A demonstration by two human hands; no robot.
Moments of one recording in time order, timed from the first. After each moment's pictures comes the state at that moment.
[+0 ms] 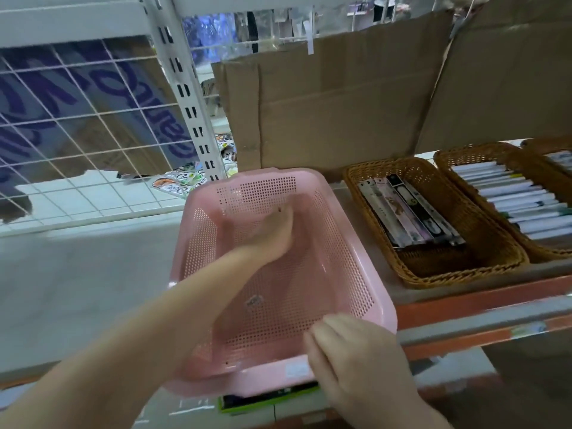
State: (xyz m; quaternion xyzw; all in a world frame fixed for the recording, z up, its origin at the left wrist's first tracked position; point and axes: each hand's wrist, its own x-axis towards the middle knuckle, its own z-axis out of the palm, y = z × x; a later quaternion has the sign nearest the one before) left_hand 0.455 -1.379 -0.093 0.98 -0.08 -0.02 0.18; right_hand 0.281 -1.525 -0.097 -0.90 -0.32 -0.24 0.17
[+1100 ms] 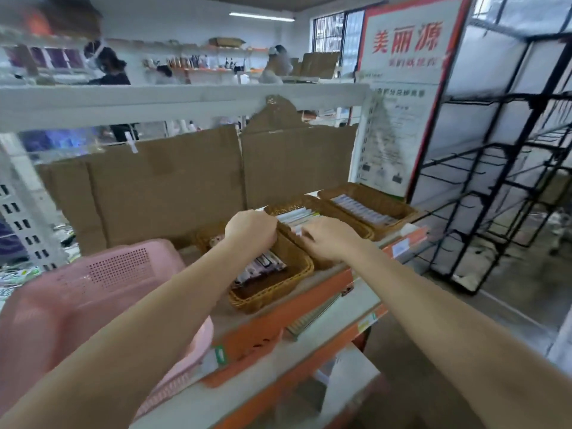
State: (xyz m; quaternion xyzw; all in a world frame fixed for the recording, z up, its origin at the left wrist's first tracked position) left_hand 0.422 -1.604 0.023 0.95 -0.27 0.13 -0.09; right_hand 0.376 -1.768 0.007 -0.99 -0.08 -0.07 0.01
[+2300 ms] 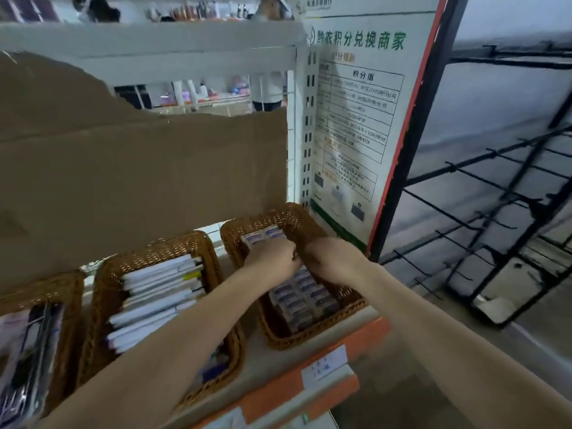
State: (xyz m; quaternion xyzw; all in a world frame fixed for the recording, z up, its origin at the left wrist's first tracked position) left_hand 0.628 -1.994 -0.072 0.96 -0.26 -0.06 0.08; right_hand 0.592 -2.139 -0.070 -0.99 -0.12 0.02 0.07
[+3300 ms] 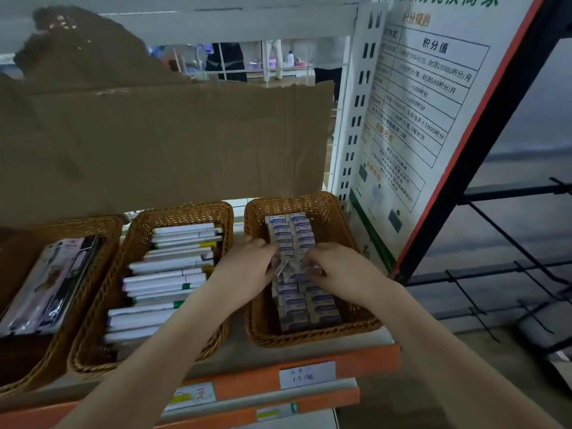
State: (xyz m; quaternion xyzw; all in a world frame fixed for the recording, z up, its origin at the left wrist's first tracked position) left_hand 0.580 -1.960 -0.072 0.99 -0.13 0.00 0.07; right_hand 0.601 -2.151 -0.076 -0.93 -0.32 0.03 0.16
